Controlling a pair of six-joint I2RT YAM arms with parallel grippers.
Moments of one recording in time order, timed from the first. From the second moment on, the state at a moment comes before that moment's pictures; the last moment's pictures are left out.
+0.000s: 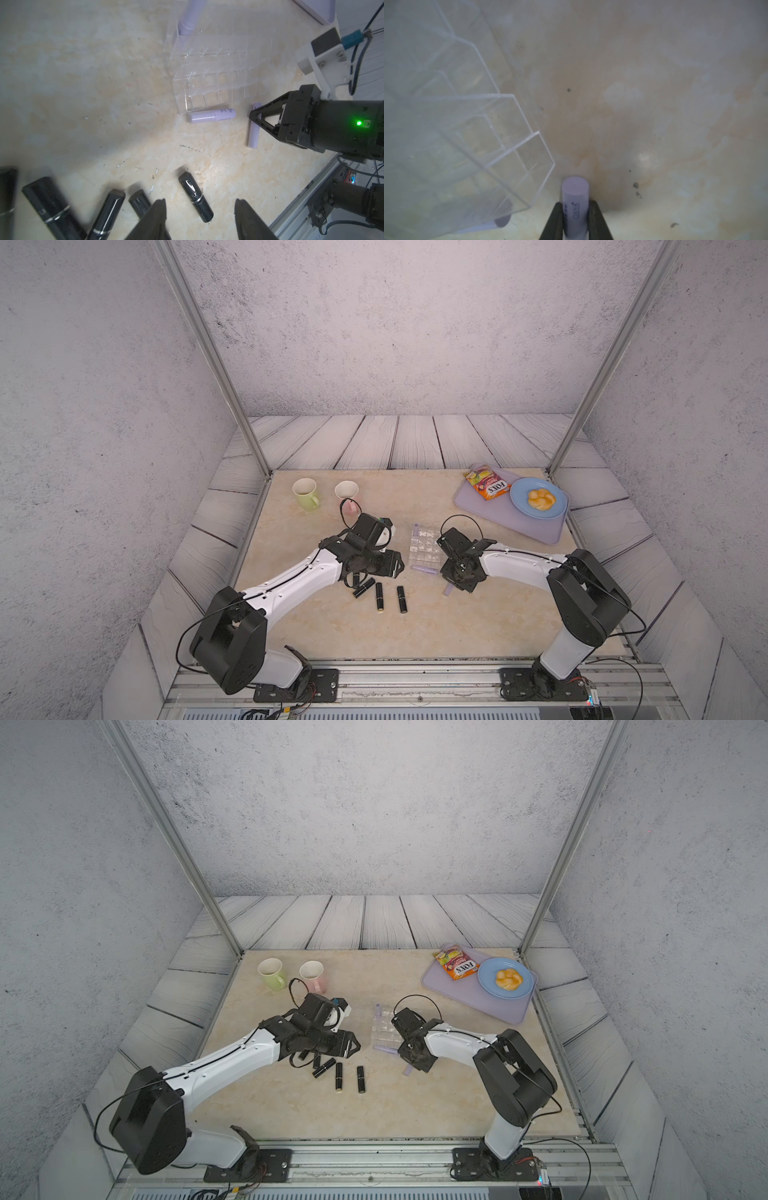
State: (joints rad) left arm -0.63 1.40 0.96 -0.52 0.29 -0.40; right arm 0.67 1.68 0.94 -0.58 0.07 1.24
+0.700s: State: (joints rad) left arm -0.67 1.45 0.88 -0.24 0.69 -0.65; right arm 0.67 1.25 0.65 0.15 -0.16 1.21
